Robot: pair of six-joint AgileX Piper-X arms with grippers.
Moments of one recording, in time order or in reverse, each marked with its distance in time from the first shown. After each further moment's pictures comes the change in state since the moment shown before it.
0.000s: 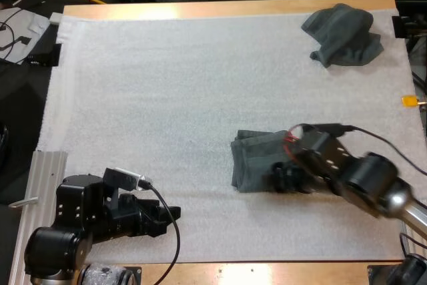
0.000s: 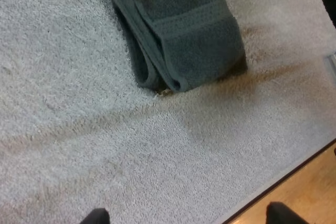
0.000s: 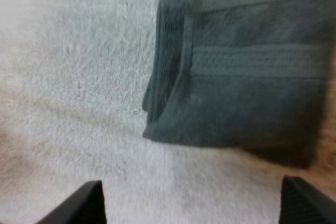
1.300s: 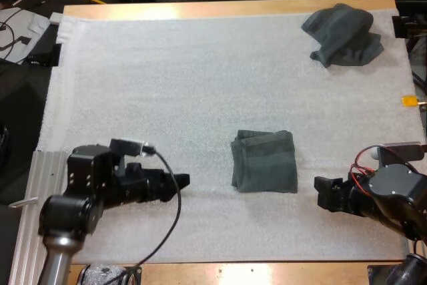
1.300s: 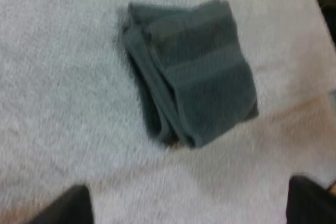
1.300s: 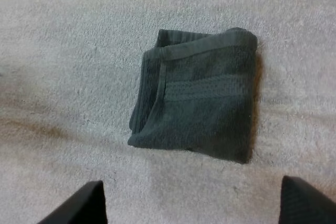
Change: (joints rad) left arm -0.003 0.192 0.002 -0.291 0.012 -0.101; right arm 0.000 -0.420 0.000 0.212 0.148 -0.001
